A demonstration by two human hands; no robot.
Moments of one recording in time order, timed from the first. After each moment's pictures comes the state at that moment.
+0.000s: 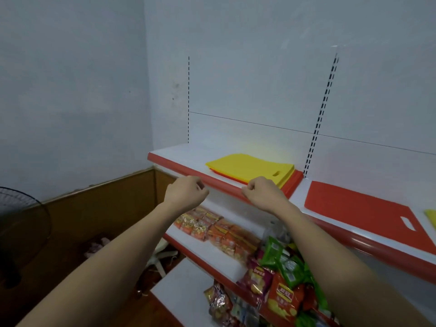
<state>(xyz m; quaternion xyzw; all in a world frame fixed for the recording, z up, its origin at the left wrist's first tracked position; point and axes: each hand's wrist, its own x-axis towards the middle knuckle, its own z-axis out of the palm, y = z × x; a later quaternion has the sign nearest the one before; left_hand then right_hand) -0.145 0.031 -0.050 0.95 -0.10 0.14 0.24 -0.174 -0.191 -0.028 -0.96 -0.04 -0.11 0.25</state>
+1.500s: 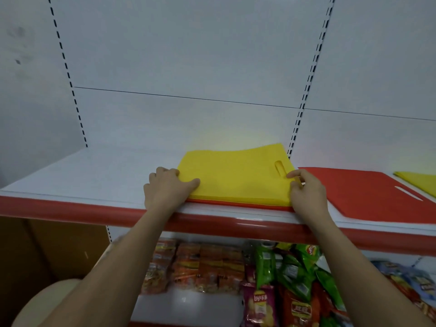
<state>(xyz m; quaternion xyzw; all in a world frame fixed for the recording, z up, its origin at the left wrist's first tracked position) 0.185 -0.025 -0.106 0.94 -0.20 0.07 0.28 -0.003 -0.275 -0.120 -0.81 0.28 -0.42 0.29</state>
